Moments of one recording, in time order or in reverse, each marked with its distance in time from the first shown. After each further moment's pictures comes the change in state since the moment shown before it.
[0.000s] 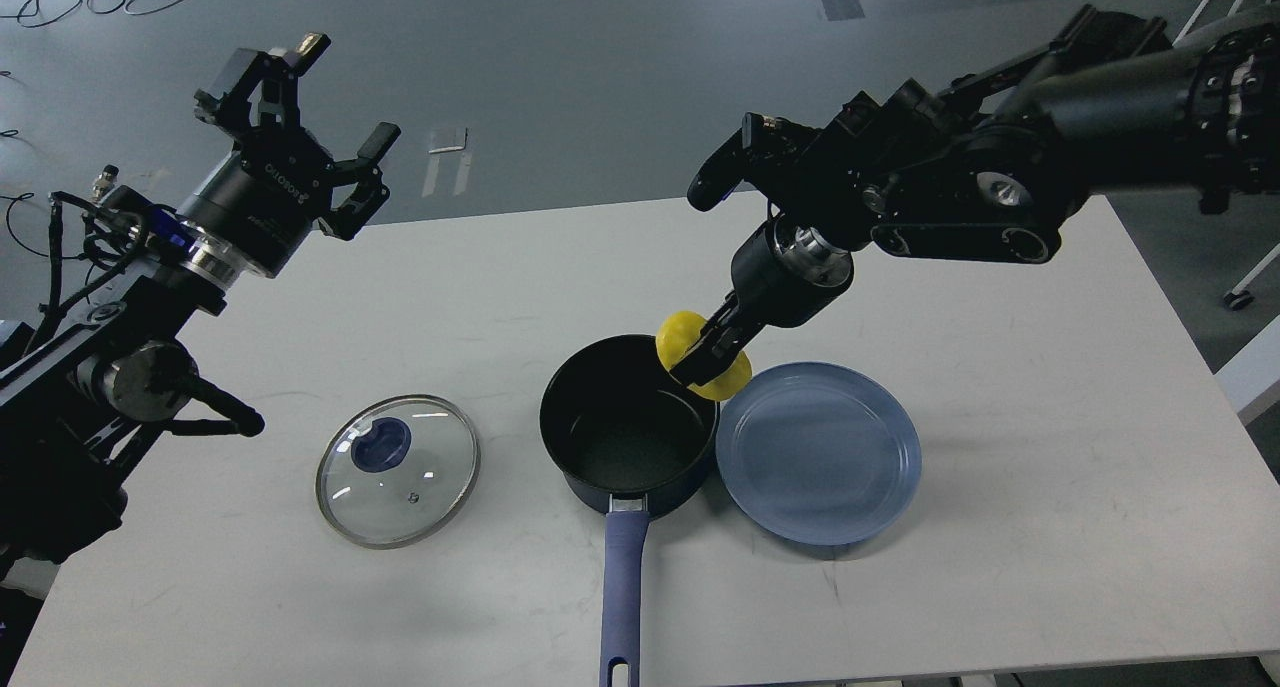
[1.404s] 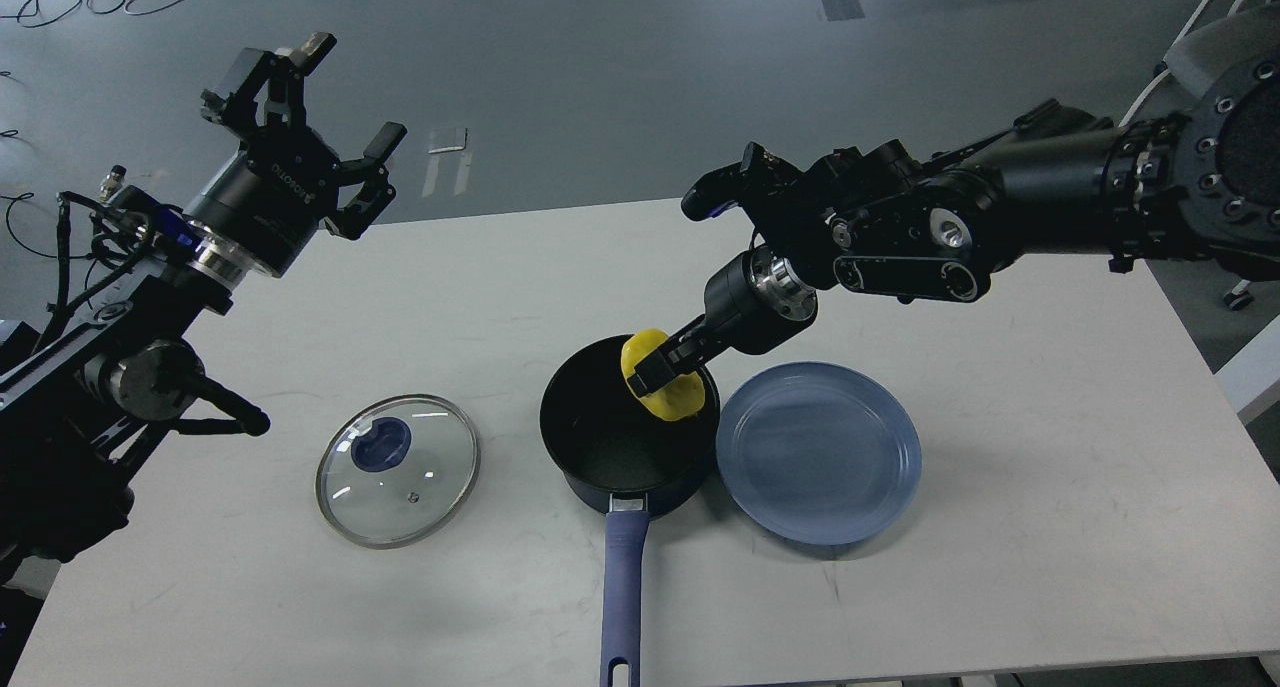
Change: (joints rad) left arm 0.000 -0.008 0.000 -0.001 0.000 0.001 0.000; right arm -0.109 0.013 -0.003 -0.084 0.234 -0.009 0.000
